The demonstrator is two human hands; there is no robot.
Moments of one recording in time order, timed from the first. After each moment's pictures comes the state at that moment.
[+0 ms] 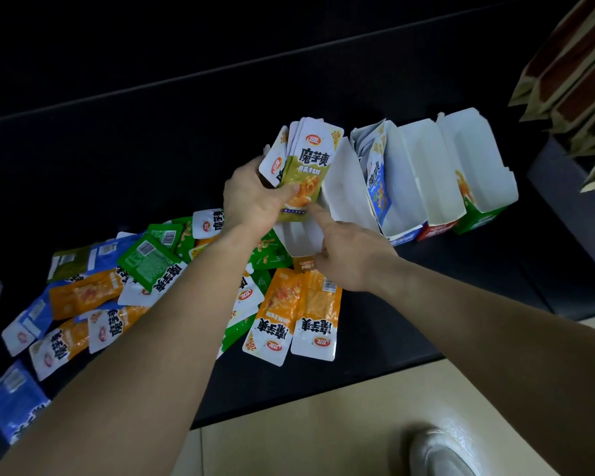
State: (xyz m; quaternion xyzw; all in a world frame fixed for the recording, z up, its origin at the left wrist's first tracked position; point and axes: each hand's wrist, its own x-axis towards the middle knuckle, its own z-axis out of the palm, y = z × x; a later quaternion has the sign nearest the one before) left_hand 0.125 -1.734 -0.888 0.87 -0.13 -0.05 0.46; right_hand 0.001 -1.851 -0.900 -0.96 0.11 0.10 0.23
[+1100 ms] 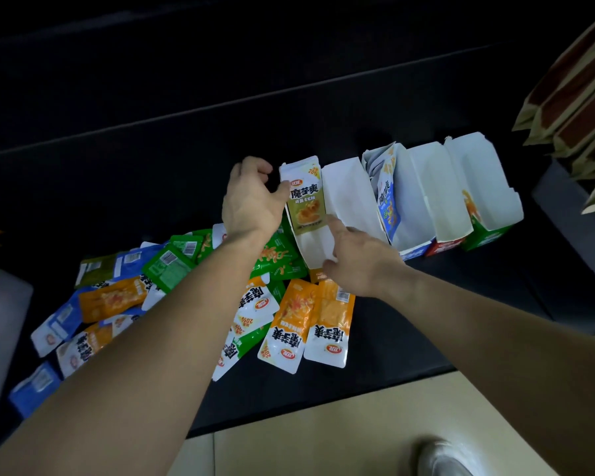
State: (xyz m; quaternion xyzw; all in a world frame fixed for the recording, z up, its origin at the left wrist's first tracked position) left_hand 0.143 -1.719 -0.871 0.92 -0.13 0.06 0.35; right_hand 0.005 -1.843 -0.882 -0.95 0.13 0.11 0.25
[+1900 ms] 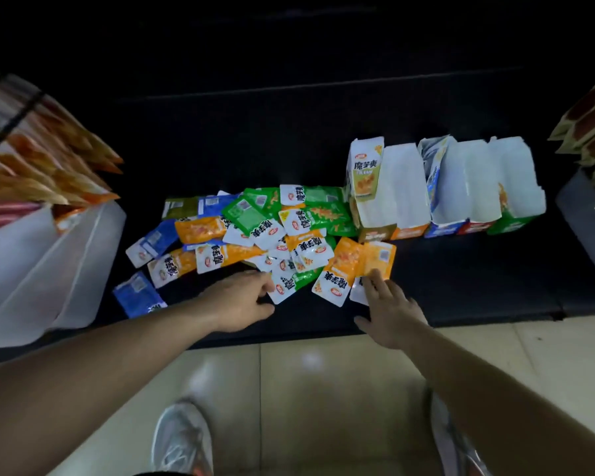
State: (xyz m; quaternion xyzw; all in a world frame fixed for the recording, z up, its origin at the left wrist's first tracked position) left_hand 0.011 -1.482 -0.866 0.90 -0.25 -0.33 0.09; right_hand -0.110 -1.746 -0.944 -0.95 0.12 0.26 0.08
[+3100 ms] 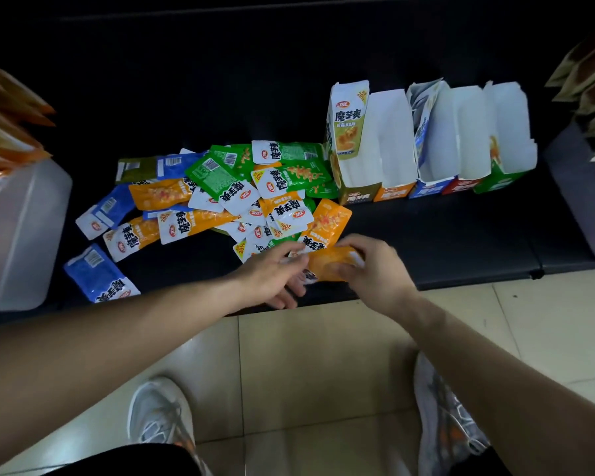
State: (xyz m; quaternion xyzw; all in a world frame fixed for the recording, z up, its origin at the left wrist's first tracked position) left_hand -0.022 -1.552 -0.886 0.77 -0.07 -0.48 0.41; right_hand -0.112 -1.732 -0.892 -0.86 0.21 0.07 0.47
